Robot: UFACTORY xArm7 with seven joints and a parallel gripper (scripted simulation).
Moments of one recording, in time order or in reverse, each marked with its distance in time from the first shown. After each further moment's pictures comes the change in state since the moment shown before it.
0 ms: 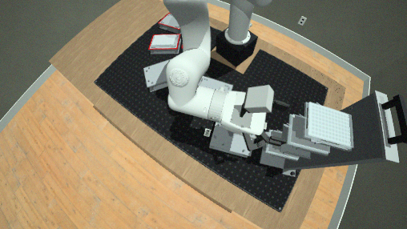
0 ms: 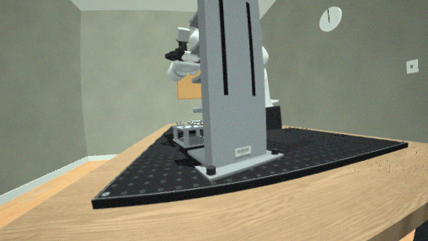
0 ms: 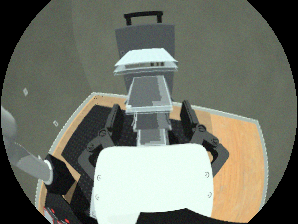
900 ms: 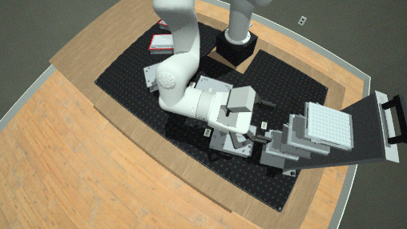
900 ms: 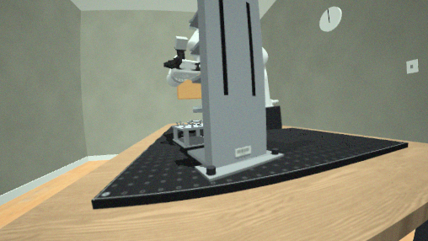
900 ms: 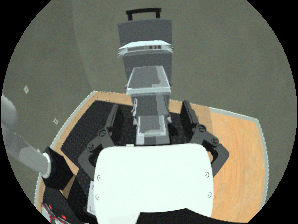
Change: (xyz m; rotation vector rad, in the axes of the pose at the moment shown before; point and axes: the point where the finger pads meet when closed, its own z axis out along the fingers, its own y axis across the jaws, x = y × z) arm -0.019 0.000 -0.030 0.000 0.000 0.000
